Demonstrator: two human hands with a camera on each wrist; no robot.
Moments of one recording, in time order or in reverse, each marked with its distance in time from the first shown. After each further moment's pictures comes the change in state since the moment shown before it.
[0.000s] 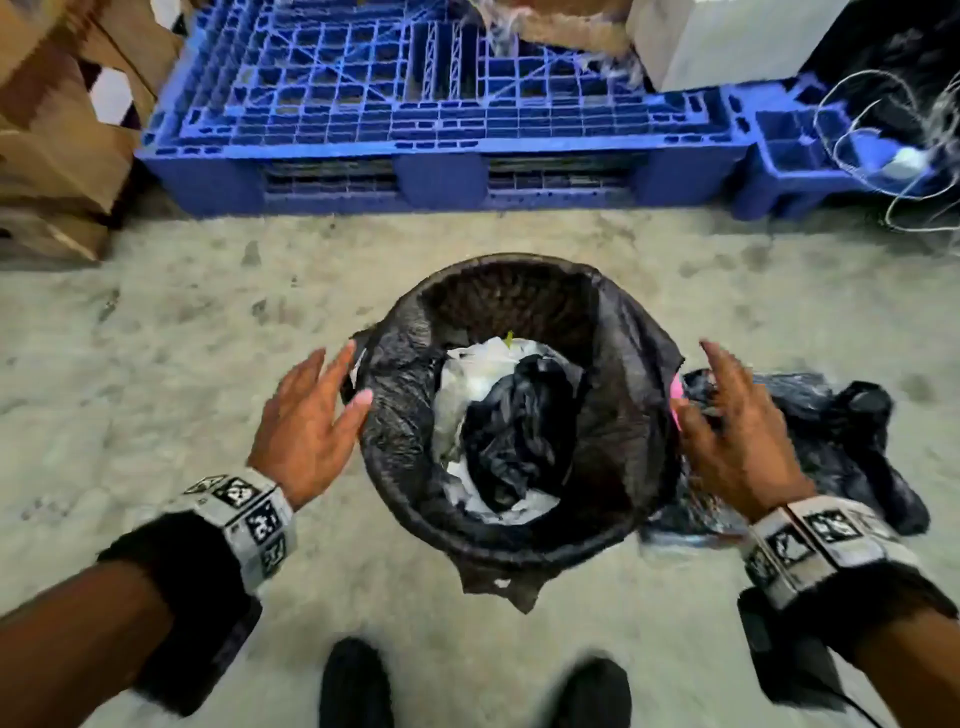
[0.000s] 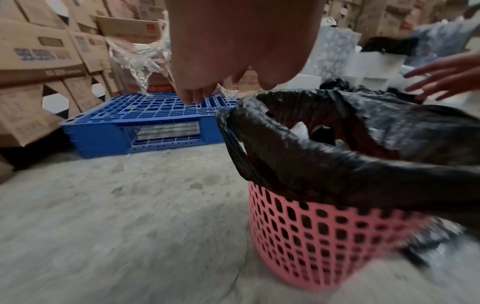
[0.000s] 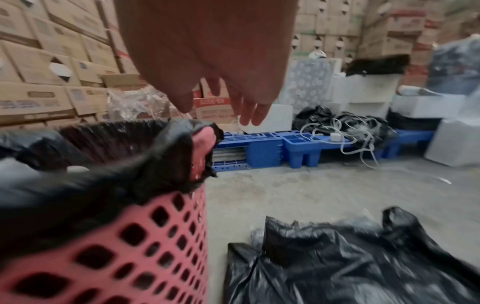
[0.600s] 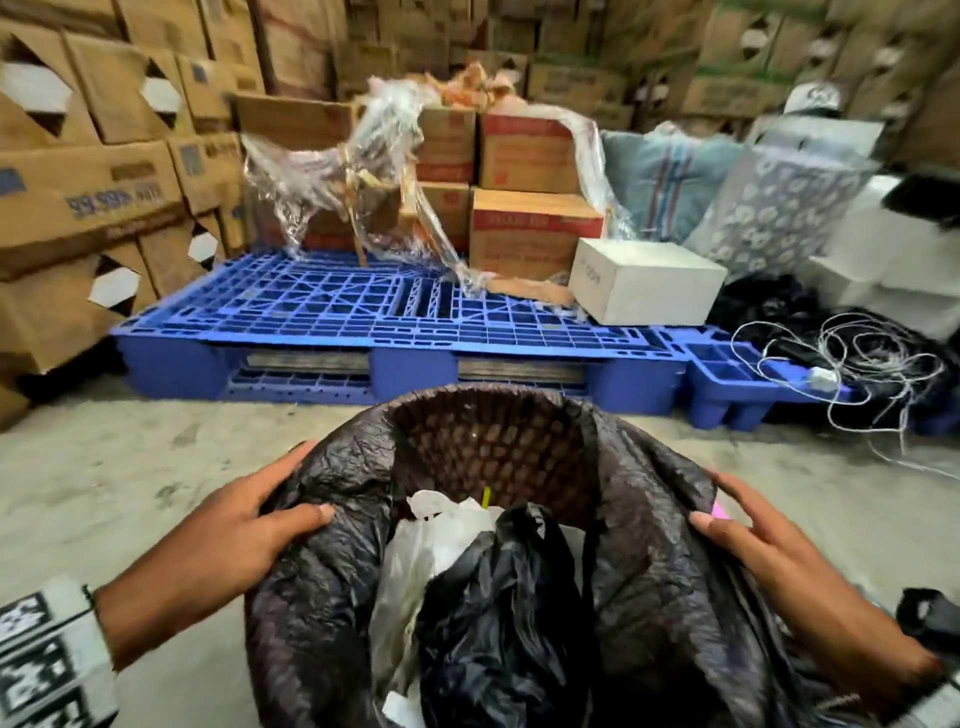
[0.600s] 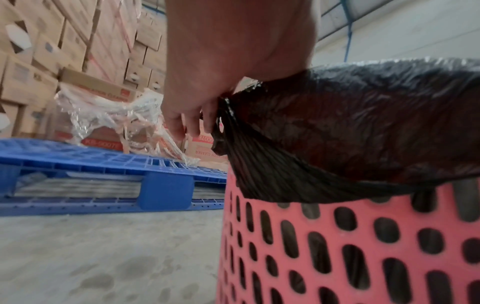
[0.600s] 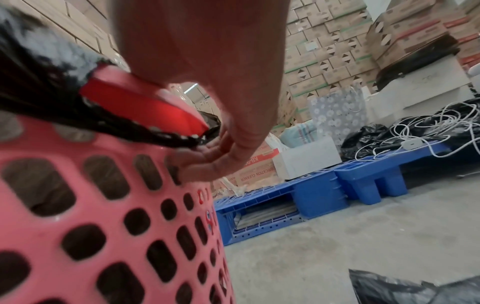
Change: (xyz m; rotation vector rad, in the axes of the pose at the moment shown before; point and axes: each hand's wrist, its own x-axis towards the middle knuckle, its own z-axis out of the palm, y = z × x) left_hand 0.058 -0.034 0.052 -0.629 0.150 0.207; right_hand 0.030 0.051 0.057 0.762 -0.022 -0.059
